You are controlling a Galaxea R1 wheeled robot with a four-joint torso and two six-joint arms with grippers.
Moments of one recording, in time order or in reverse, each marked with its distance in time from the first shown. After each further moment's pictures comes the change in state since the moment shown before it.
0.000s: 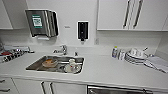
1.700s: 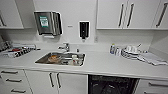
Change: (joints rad) left arm 0.003 0.016 0.003 0.000 0.016 -0.003; right arm -0.225 0.092 -0.089 0.017 -0.058 0.048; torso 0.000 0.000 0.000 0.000
